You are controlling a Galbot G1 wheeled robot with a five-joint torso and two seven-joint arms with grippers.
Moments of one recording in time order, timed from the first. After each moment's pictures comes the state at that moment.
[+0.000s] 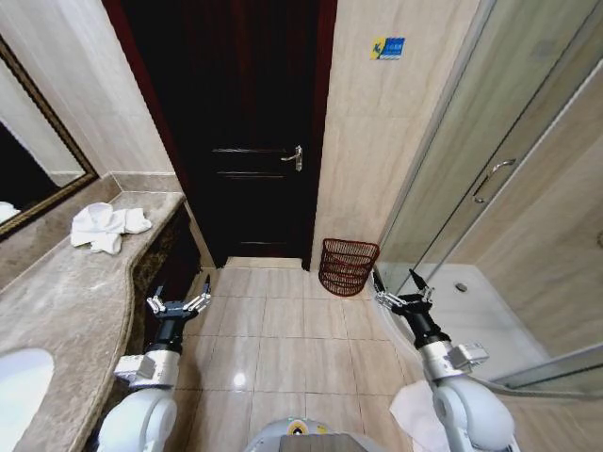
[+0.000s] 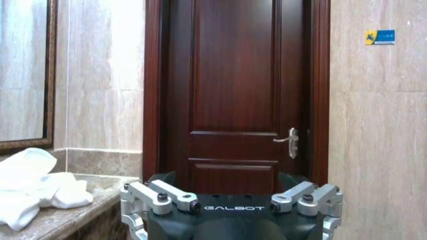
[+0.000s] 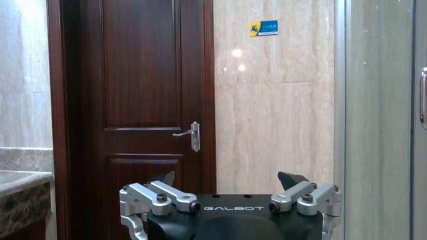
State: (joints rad) left arm 1.68 -1.37 -0.72 -2.29 -0.28 -0.03 0.00; right arm -1.67 1.49 0.77 2.33 0.24 -0.06 -0.23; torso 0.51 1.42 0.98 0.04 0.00
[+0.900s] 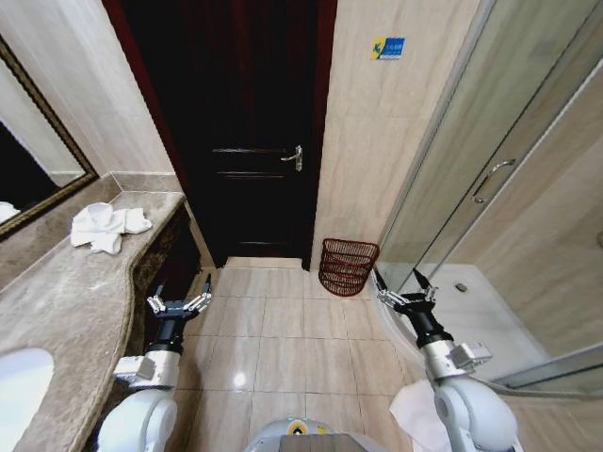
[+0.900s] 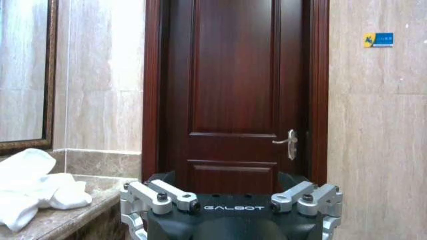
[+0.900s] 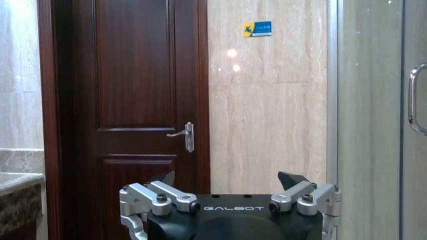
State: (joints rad) left arm 1.68 -1.39 -0.72 -2.29 -0.27 -0.04 0.02; right arm -1.67 1.49 0.78 2.33 0.24 -0.06 -0.20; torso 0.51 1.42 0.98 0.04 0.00
